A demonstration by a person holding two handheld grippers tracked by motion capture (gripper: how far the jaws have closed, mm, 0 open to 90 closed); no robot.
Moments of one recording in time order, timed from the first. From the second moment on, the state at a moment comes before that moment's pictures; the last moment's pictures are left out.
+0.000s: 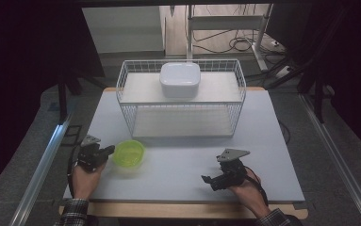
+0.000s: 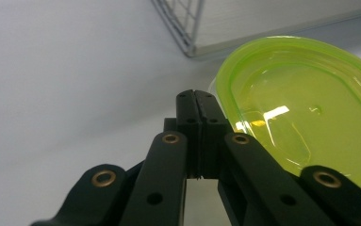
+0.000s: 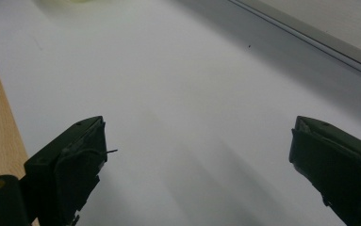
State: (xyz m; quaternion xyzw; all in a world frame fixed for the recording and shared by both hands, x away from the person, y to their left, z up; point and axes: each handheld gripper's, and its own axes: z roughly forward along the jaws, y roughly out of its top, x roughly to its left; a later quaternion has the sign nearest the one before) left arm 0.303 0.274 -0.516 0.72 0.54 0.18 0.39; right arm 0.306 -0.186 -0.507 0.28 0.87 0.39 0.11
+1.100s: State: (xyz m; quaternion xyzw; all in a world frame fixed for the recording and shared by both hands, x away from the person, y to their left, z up) left arm 0.298 0.232 -0.526 0.77 0.50 0.09 0.40; right arm 0.306 -0.186 -0.509 0.28 0.87 0.39 0.11
